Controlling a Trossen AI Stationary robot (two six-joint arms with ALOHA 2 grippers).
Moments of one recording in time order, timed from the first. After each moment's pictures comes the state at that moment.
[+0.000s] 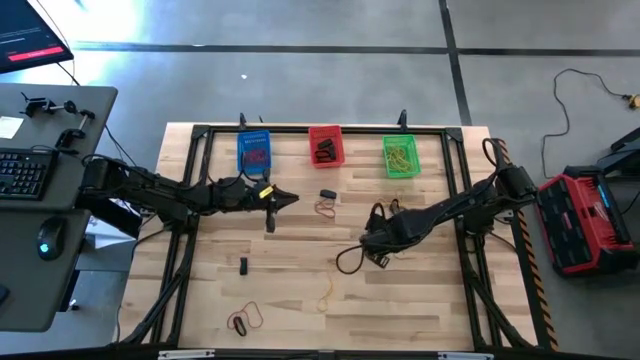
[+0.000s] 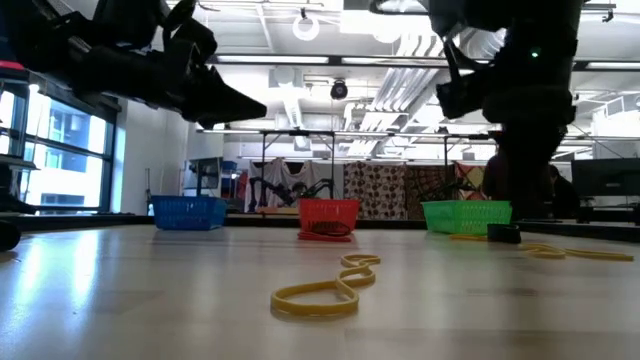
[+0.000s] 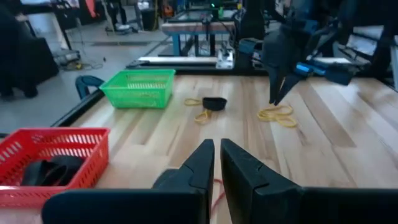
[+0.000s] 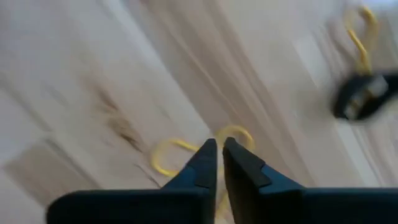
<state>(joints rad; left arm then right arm) 0.06 1.27 0.32 0.77 -0.10 0.04 0.30 1.66 1.06 -0.93 0.20 0.87</state>
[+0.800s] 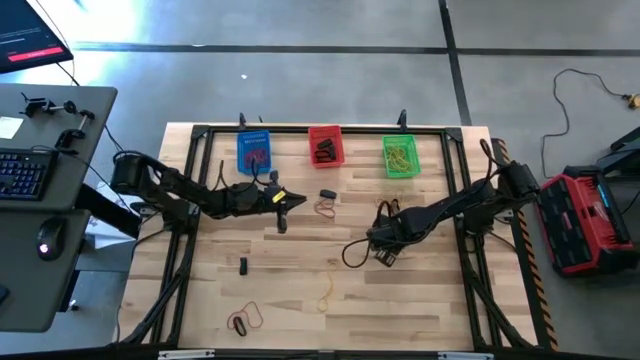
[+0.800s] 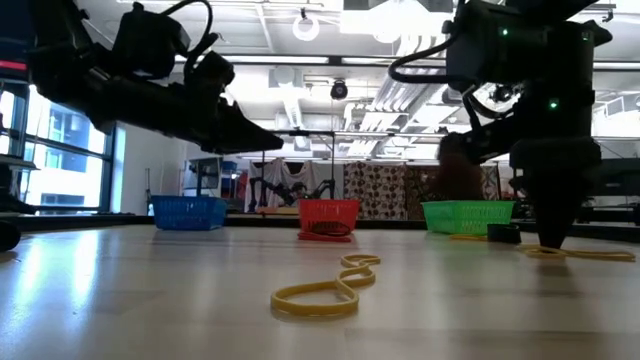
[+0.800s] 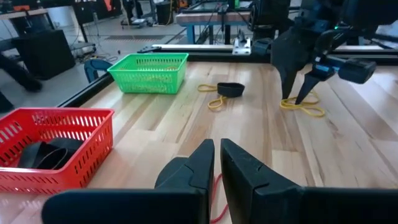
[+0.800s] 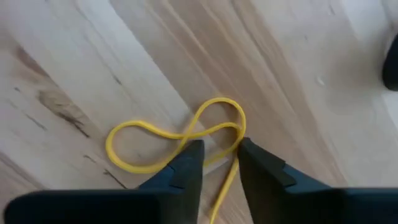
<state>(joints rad) 0.06 1.56 0.34 1.02 -0.17 0.03 0.24 1.66 0.84 -0.73 0.08 0.85</state>
